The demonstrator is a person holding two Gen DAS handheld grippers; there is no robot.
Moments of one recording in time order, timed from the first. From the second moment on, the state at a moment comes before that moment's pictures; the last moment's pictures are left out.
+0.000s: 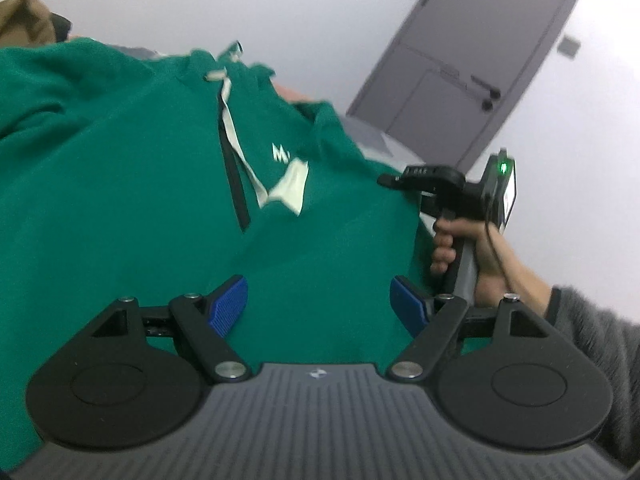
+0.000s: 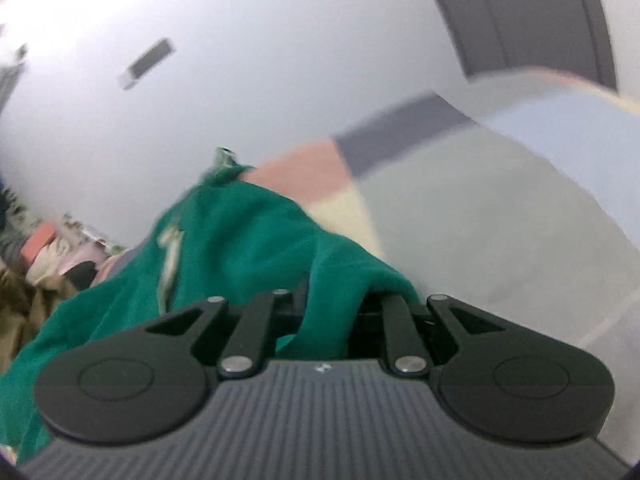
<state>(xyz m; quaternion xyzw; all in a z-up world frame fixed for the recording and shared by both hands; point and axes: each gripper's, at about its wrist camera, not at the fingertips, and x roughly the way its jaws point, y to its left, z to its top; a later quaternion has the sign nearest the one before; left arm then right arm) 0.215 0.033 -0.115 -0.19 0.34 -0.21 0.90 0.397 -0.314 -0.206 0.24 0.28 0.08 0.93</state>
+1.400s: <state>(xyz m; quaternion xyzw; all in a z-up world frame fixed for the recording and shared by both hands) 0.195 0.077 -0.109 -0.18 0.34 -0.04 0.92 0.221 -0.175 -0.198 0.03 0.37 0.20 0.90</state>
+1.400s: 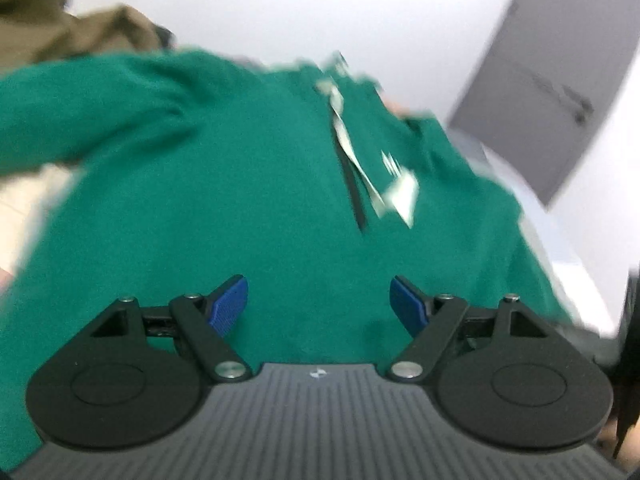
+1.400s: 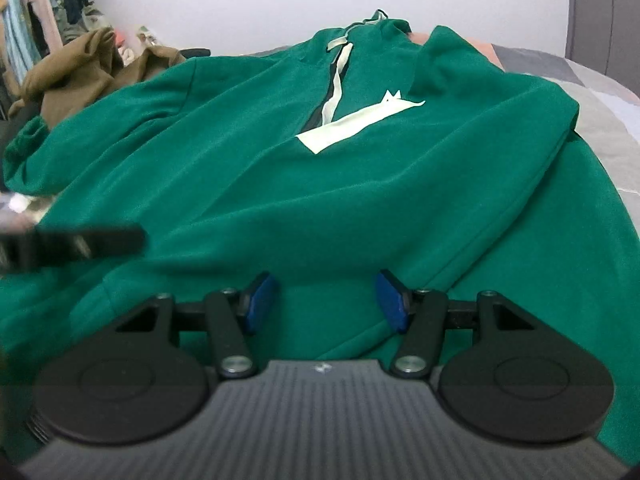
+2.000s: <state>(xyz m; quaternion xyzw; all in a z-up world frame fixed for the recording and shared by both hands) 0.192 0.288 -0.119 -0.32 0.24 0.26 0.88 0.219 -0.190 -0.199 0.08 0.38 0.20 0.90</state>
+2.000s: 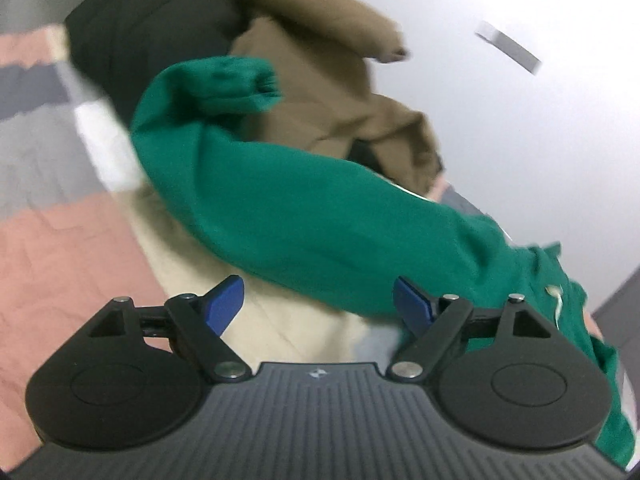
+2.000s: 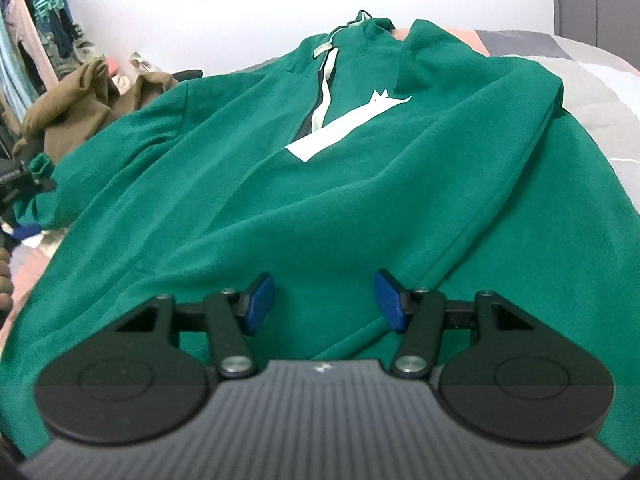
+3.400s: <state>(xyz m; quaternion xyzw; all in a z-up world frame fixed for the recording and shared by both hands) 0.186 0.312 -0.002 -0.15 0.03 0.28 0.95 0.237 -0.177 -0.200 0.10 0.37 0.20 0.90</state>
